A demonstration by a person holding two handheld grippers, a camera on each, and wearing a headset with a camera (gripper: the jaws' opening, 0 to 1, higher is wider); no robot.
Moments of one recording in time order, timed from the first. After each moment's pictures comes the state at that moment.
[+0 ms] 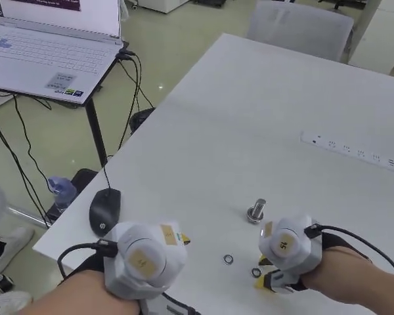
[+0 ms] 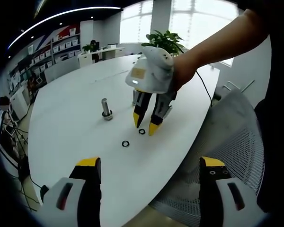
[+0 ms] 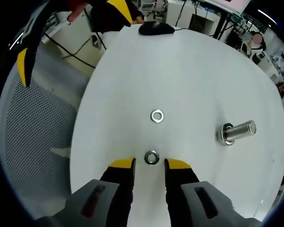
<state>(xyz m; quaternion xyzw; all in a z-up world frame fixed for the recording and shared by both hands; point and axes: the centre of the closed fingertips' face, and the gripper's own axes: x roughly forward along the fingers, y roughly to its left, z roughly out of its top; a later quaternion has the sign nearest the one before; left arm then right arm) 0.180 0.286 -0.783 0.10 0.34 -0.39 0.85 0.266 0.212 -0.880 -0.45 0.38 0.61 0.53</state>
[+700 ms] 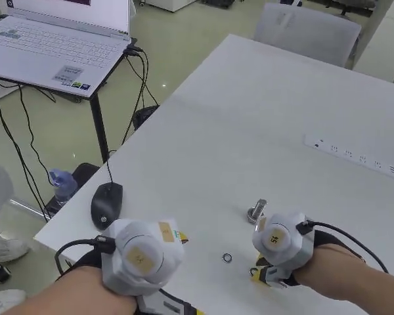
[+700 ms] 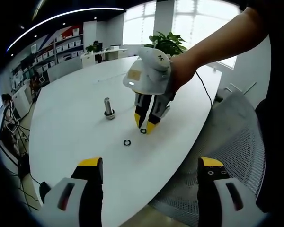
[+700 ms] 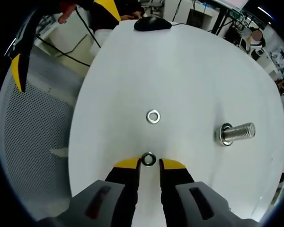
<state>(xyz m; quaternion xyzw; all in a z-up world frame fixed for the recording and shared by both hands) 0.177 0.290 -0.783 0.10 0.33 -0.38 0.86 0.268 0.214 -0.881 -0.46 0.39 0.60 0.53</state>
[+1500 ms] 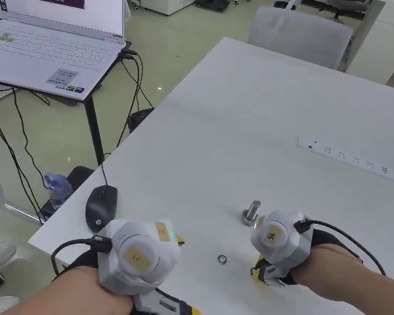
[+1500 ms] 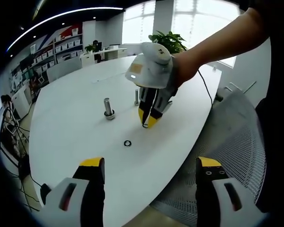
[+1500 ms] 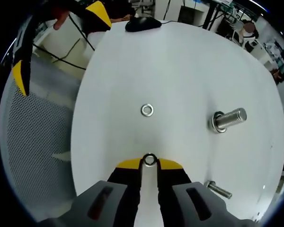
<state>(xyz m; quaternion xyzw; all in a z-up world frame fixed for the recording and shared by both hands) 0.183 0.287 -0.783 0.10 0.34 -0.38 0.86 0.279 0.190 -0.865 -0.44 0.41 0.57 0.56</state>
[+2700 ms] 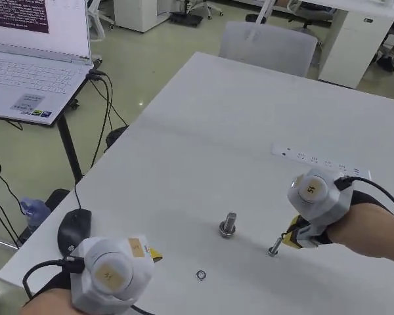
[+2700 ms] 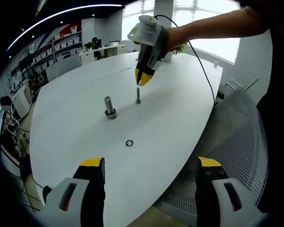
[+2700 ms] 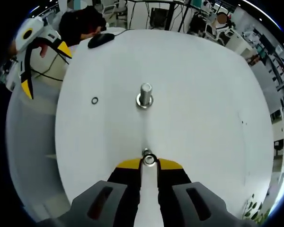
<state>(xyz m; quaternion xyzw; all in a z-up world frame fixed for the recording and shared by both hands) 0.189 0.291 -0.786 0.11 0.35 -0.37 0.85 0.378 0.145 -0.810 -0.43 0.42 0.51 0.62</state>
